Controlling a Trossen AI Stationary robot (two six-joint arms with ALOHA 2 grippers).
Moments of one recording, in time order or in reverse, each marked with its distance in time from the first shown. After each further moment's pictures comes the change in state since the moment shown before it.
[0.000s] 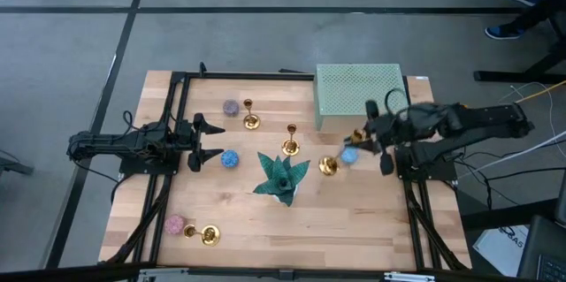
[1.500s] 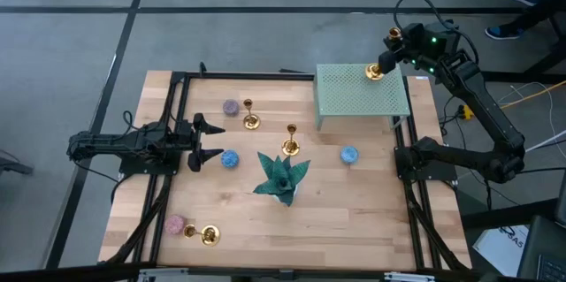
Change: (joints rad) left arm 0.000 0.000 0.000 0.000 0.000 0.000; right arm -1.191 0.138 0.215 -0.213 -0.033 -0.176
